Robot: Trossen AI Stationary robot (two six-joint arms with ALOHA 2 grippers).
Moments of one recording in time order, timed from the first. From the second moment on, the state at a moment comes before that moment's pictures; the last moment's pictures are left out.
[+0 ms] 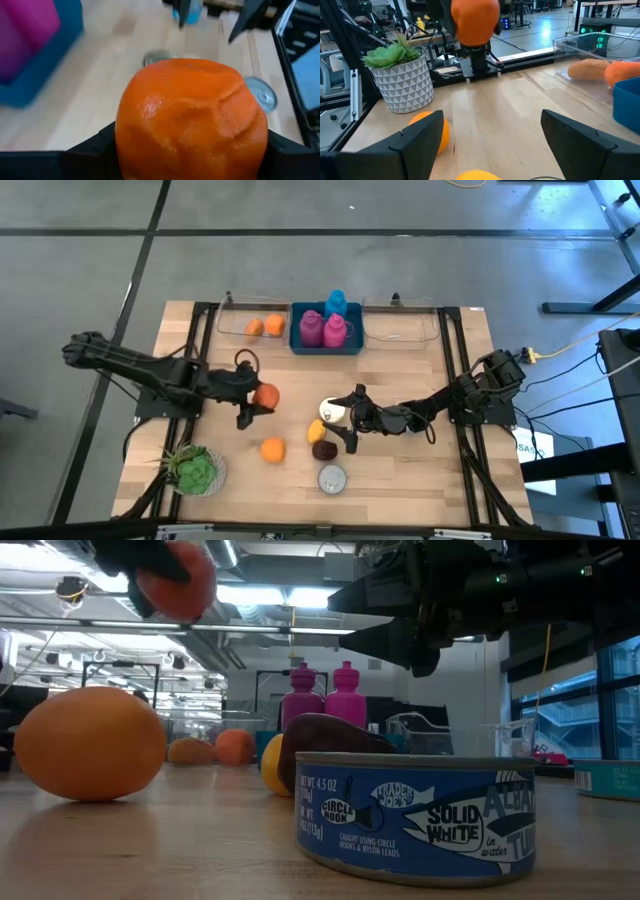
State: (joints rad) left arm -0.20 0.87 0.72 -0.41 -0.20 -0.41; right arm 0.38 1.78 0.64 1.03 0.53 0.22
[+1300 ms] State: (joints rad) left arm -0.39 0.94 0.72 -0.07 -0.27 -0.11; right arm 0.17 1.78 0.64 1.49 -0.61 0.36
